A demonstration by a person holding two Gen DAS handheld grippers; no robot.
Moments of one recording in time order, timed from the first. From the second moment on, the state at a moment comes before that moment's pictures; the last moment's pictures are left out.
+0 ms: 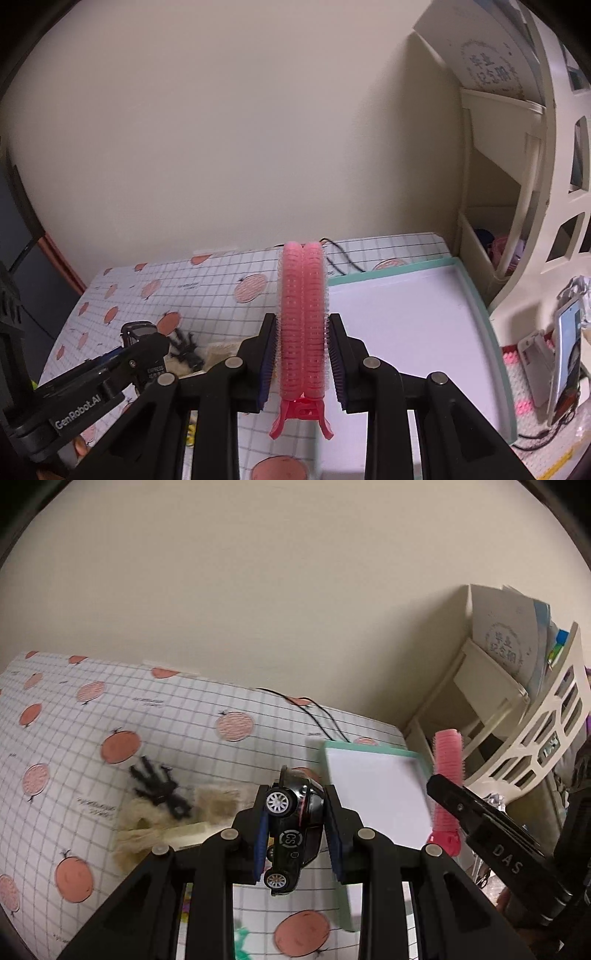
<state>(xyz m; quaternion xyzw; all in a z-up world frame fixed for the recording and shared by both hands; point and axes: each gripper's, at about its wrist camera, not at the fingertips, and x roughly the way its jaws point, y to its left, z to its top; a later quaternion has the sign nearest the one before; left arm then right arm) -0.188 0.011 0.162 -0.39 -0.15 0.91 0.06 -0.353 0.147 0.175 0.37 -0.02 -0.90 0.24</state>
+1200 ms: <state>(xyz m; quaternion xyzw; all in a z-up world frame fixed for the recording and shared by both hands) -0.304 0.137 0.055 -0.46 -0.11 0.87 0.10 -0.464 0.217 0.063 0.44 -0.01 -0.89 0.14</state>
